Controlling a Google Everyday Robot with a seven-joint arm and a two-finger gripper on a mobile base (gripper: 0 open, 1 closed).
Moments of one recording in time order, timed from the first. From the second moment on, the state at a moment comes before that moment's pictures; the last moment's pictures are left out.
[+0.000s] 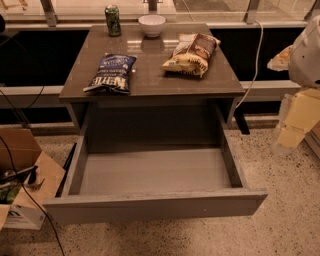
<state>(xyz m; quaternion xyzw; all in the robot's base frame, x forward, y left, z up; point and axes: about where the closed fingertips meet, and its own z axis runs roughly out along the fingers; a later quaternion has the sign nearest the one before) 0.438 -0.217 0.976 -0.60 0.78 -0.03 0.16</state>
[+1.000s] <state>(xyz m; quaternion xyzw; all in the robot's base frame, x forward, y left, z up) 0.513 -0.139 0.960 -0.61 0.76 0.02 0.23</state>
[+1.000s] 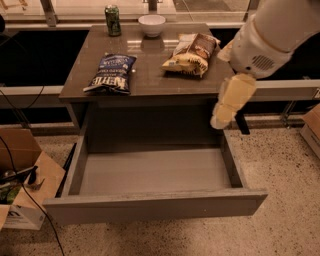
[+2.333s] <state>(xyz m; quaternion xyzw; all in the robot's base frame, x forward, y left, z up) 0.655 -0.022 0.882 -0.57 0.76 0.14 0.27</state>
